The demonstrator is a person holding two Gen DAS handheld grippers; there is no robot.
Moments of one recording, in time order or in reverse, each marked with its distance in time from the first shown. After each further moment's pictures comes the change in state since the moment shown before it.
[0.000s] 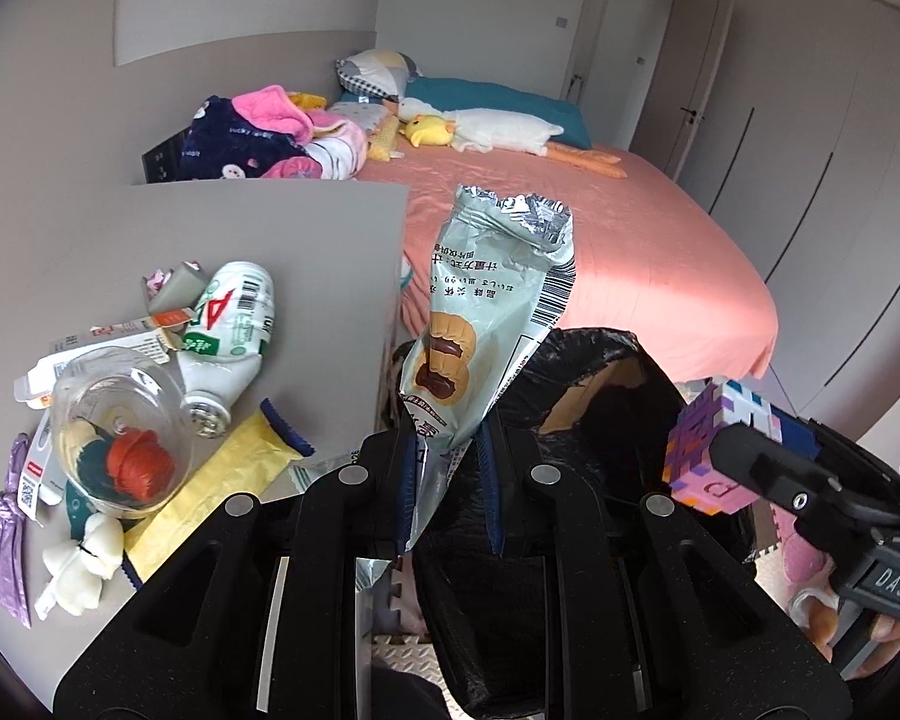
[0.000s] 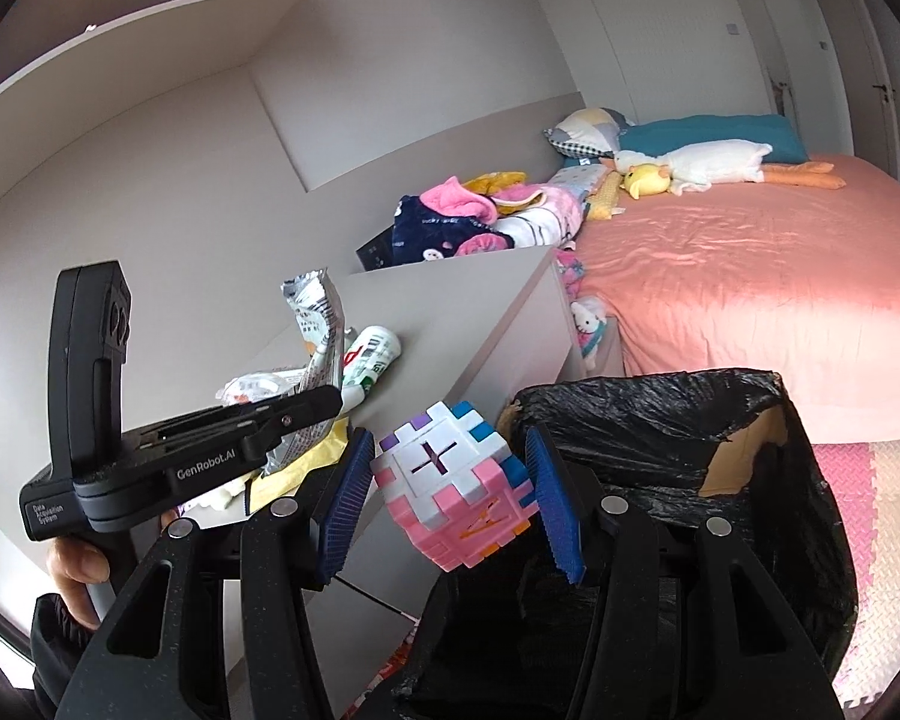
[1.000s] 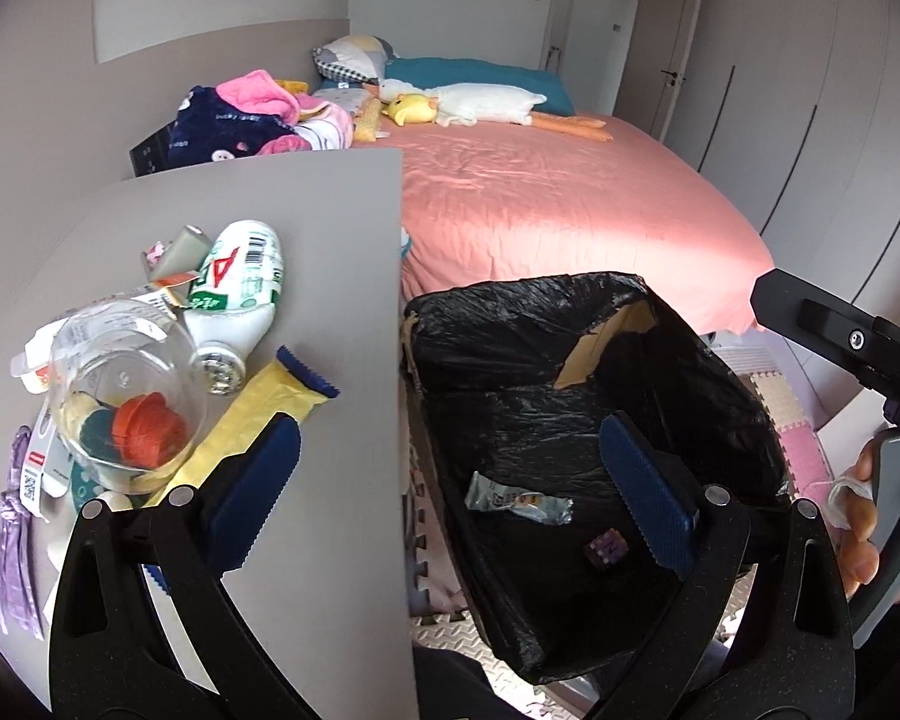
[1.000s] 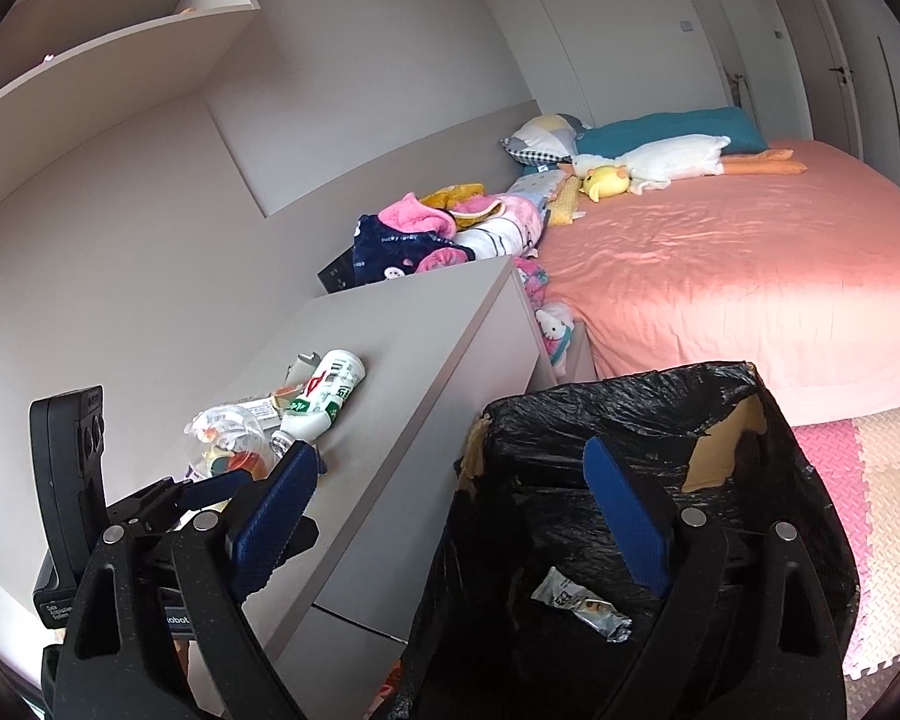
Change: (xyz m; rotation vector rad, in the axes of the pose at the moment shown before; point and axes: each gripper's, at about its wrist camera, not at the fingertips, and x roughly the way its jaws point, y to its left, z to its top) left arm 0.002 0.027 -0.029 0.075 0.032 0.010; right arm 0.016 0.006 0.000 0.047 -0.024 -0.053
